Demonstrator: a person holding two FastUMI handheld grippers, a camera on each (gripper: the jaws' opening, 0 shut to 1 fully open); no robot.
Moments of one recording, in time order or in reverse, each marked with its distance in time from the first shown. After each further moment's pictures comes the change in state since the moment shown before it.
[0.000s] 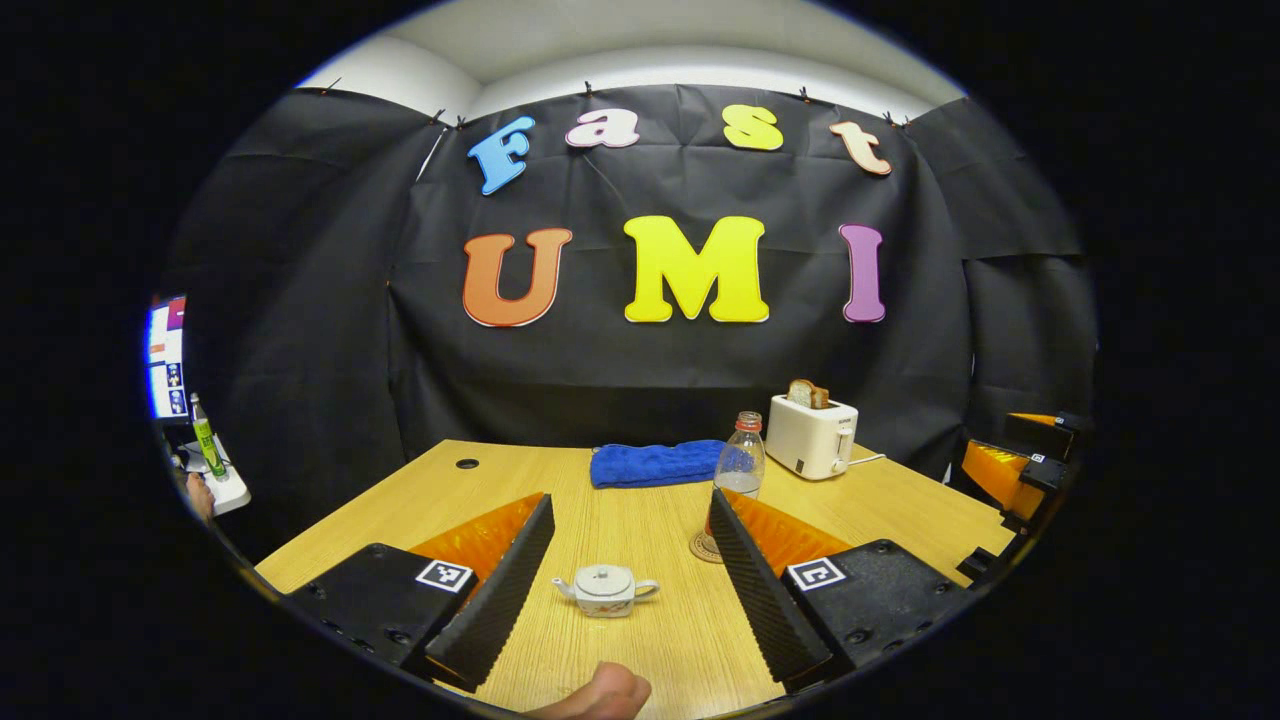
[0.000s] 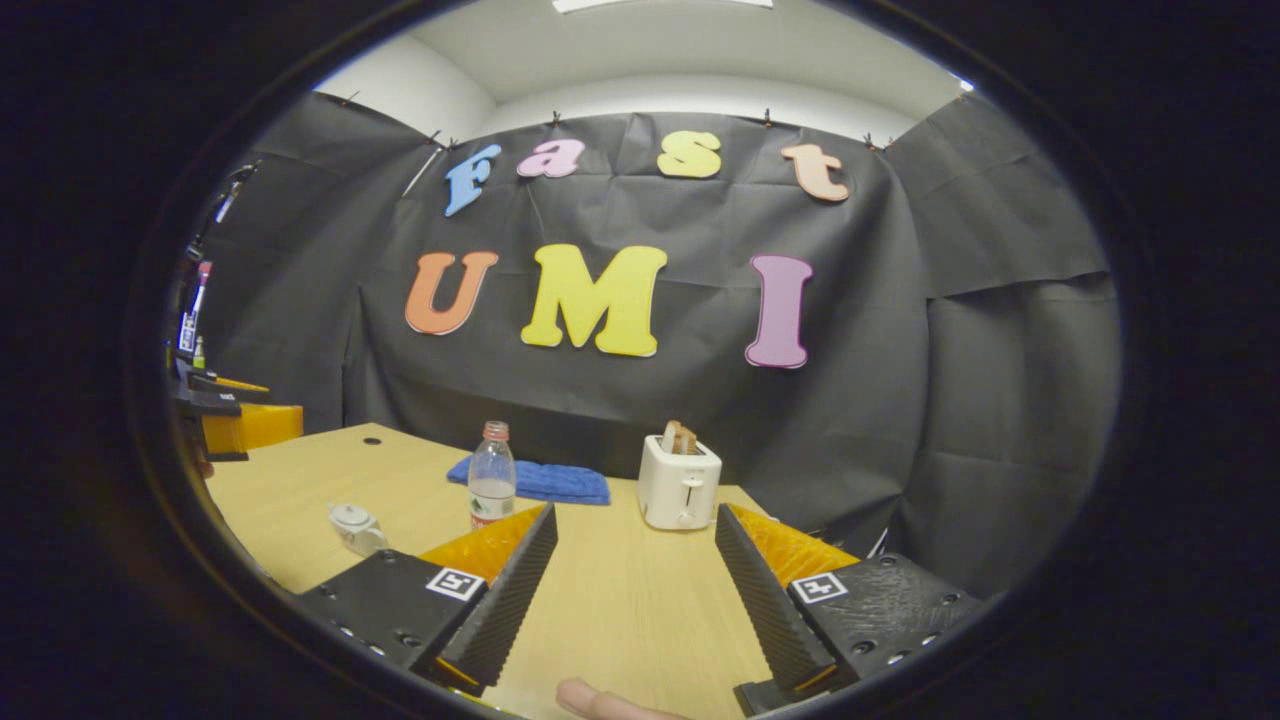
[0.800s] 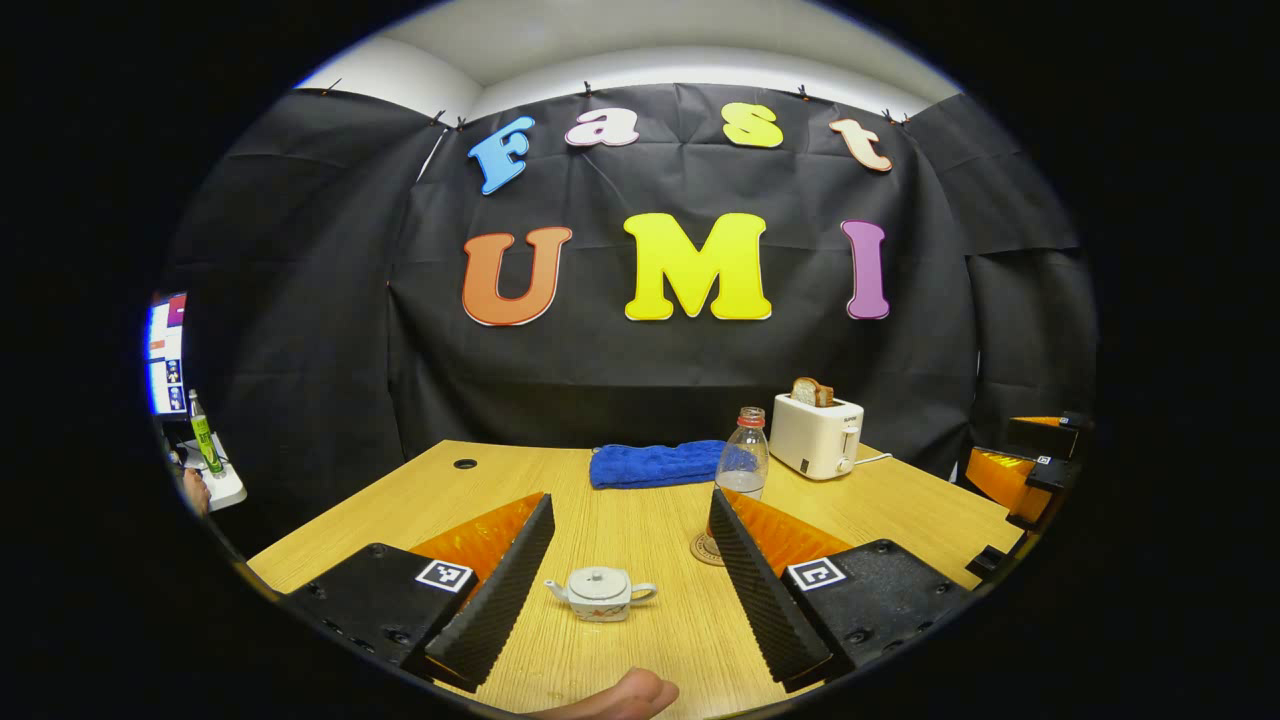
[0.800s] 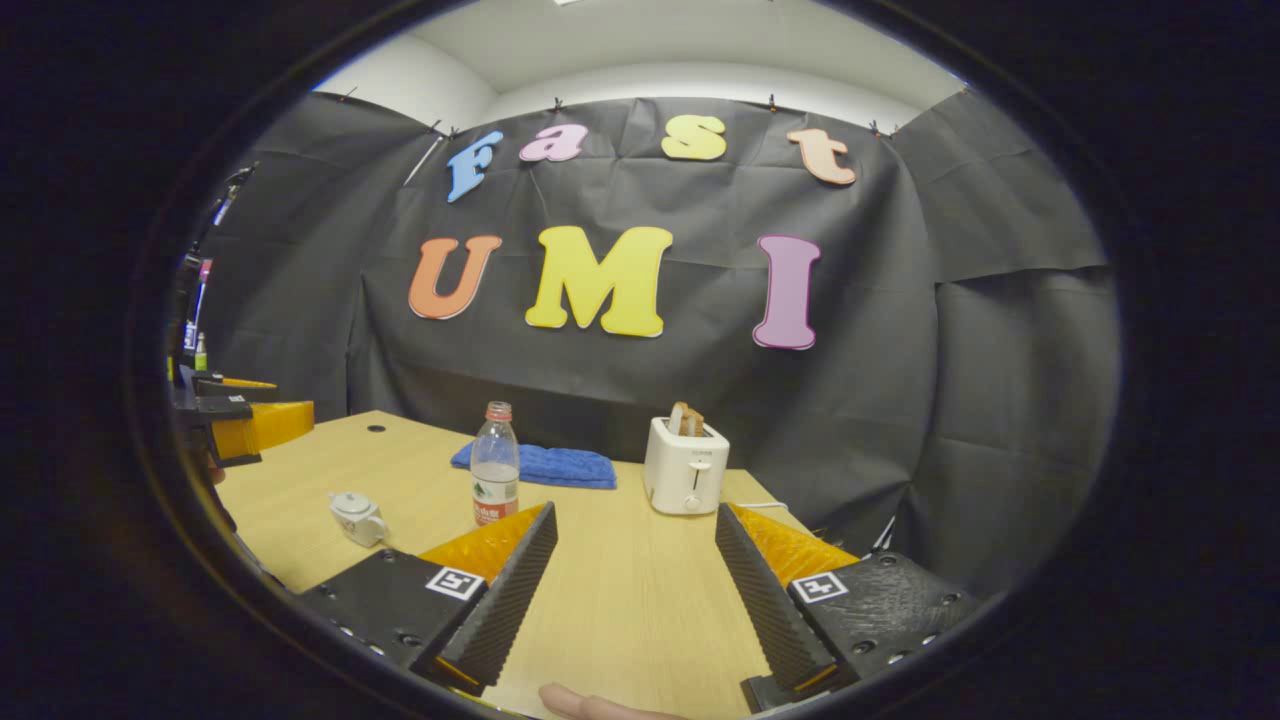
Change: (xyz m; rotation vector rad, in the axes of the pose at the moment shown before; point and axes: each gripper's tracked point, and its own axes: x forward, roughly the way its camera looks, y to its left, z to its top) left arm 0.010 -0.008 -0.008 0.013 -0.012 0.006; right arm 0.003 0.005 -0.011 -0.009 0.037 0.015
